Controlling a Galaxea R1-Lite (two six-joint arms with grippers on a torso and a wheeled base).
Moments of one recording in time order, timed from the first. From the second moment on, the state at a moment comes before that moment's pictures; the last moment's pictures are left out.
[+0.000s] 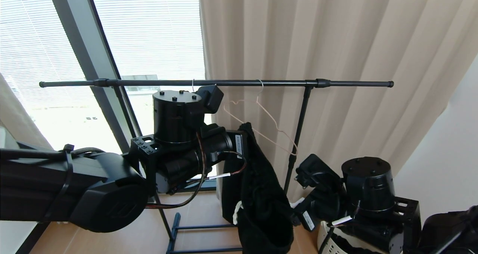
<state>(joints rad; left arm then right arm) -0.72 1.82 -0.97 -0.62 0.07 -0.26 0.69 1.82 -0.51 -0.80 -0.16 -0.13</state>
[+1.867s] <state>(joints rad) -0.64 1.86 -0.95 -0.62 0.02 -0.23 0.55 1.73 -0.54 -0.80 -0.16 -0.14</state>
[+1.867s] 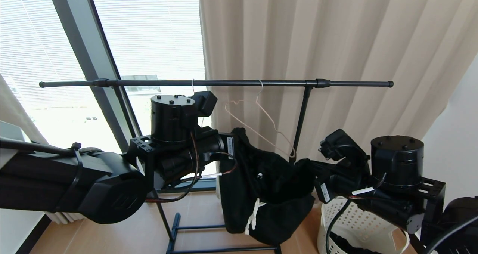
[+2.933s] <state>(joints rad) -0.61 1.89 -0.85 -0.62 -0.06 -0.11 0.51 1.64 -0.59 -0.80 -0.24 -0.13</state>
